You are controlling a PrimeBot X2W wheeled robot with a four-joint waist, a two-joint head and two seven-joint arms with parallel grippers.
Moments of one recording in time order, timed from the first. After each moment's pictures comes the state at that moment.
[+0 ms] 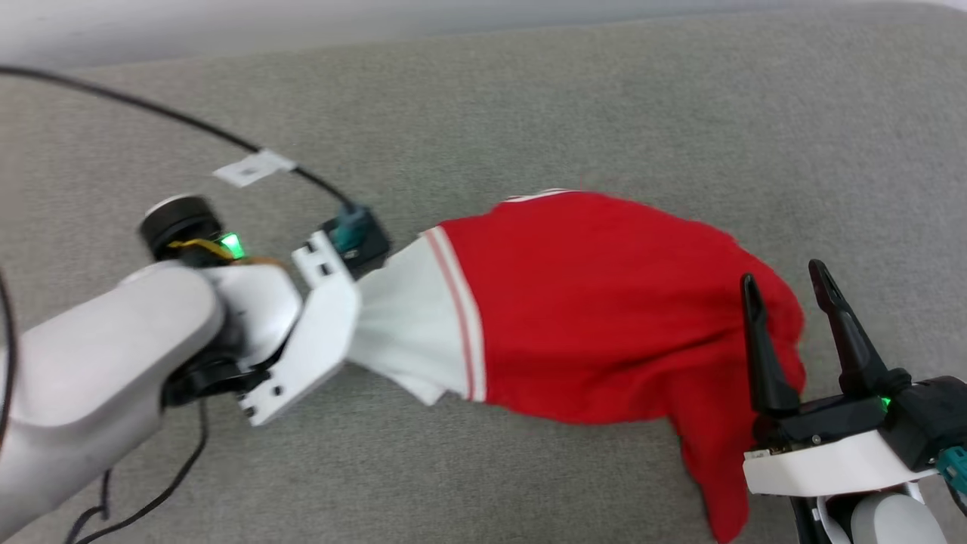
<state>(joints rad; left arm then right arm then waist) -1.12 0.82 -1.28 0.00 -0.93 -0.13 0.88 -0.07 -0.05 0.04 -0.07 0.10 0.13 -0.26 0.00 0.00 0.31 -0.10</state>
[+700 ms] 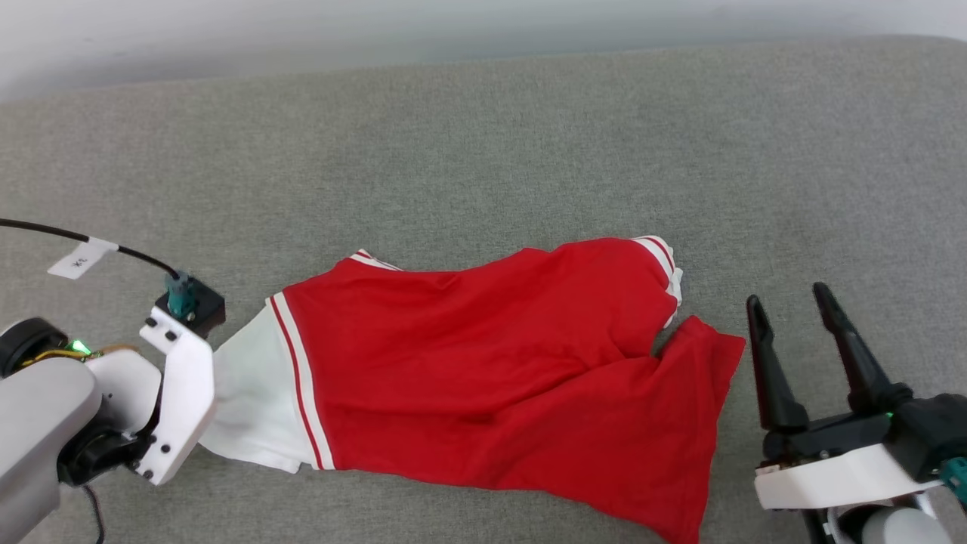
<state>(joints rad) -0.87 1.00 -1.26 0.19 -1.01 -0.03 0.72 -0.03 -0.08 0.04 -0.05 0.10 0.13 -0.26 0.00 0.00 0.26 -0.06</state>
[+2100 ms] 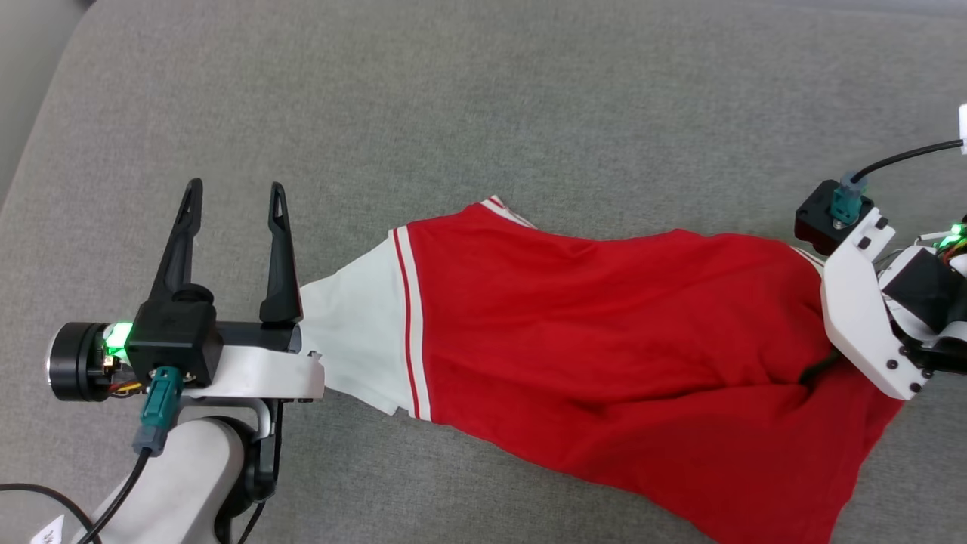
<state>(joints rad) -0.38 0.57 -0.55 -0.09 -0.49 0.55 -0.26 -0.93 -0.88 1.02 0.11 0.82 0.13 0.94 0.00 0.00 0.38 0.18</state>
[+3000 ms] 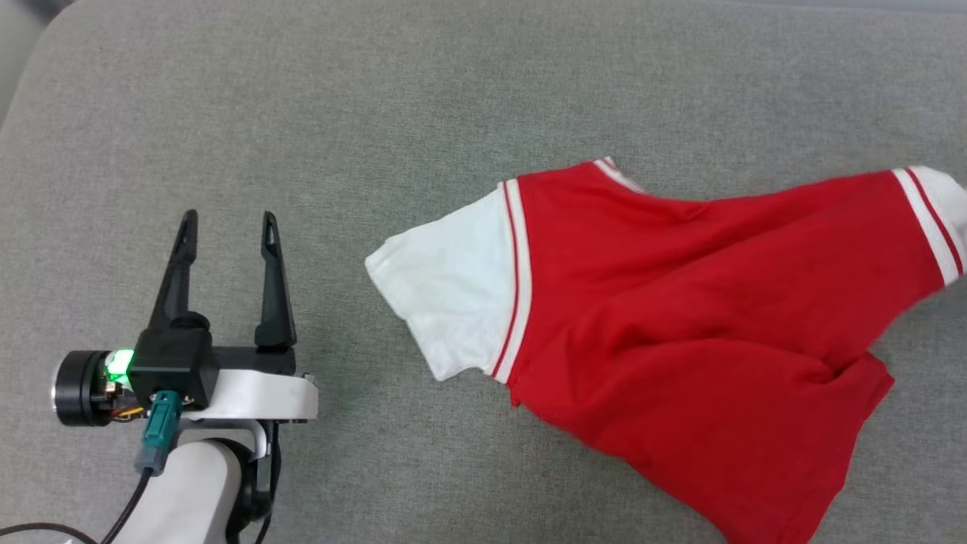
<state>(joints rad) -0.26 0.39 -0.31 -0.03 -0.30 0.34 -0.26 -1.11 -1.07 1.15 0.29 0.90 0.13 0.62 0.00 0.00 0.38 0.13</state>
